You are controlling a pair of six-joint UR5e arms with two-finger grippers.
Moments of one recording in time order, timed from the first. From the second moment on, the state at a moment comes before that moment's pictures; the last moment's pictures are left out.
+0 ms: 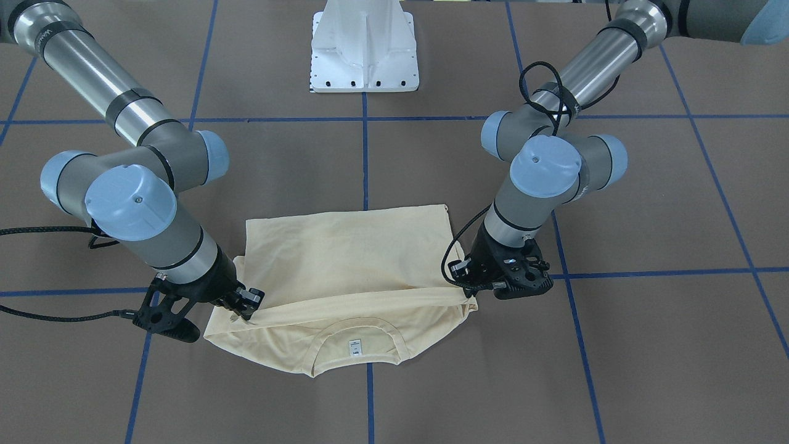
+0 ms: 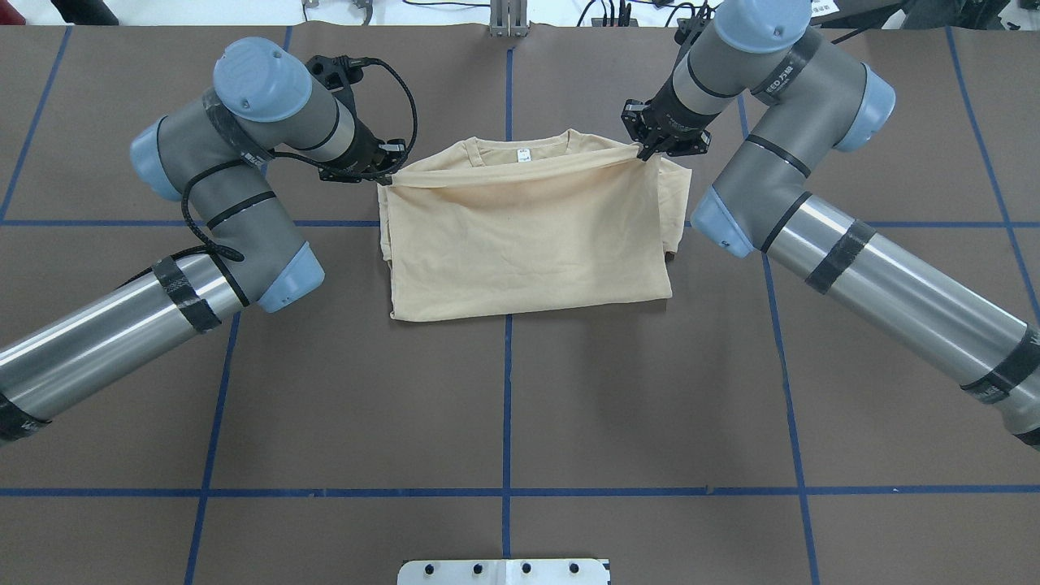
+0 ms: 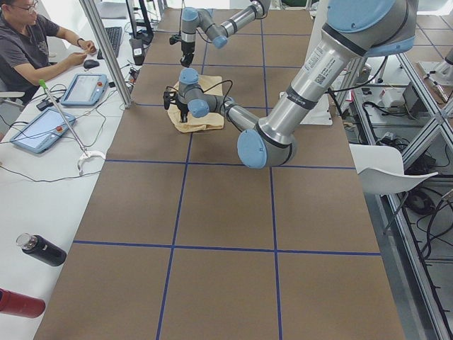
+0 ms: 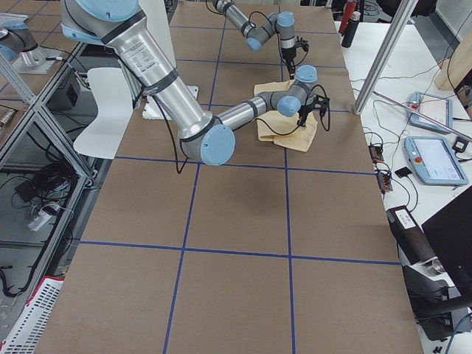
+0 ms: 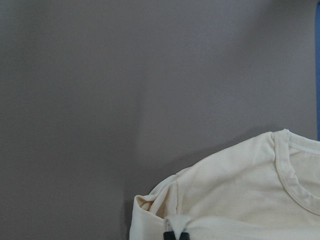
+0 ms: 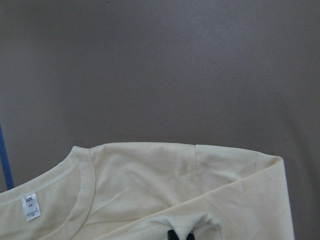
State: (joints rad) left arm -0.78 -2.29 -1.27 -2.10 -1.95 -1.27; right arm 0.87 -0.84 1.24 -1.15 2.08 1.35
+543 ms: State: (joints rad) left arm -0.78 -2.30 -1.22 -2.14 -1.93 -1.27; right arm 0.87 -0.83 1.20 -1.15 2.05 1.35
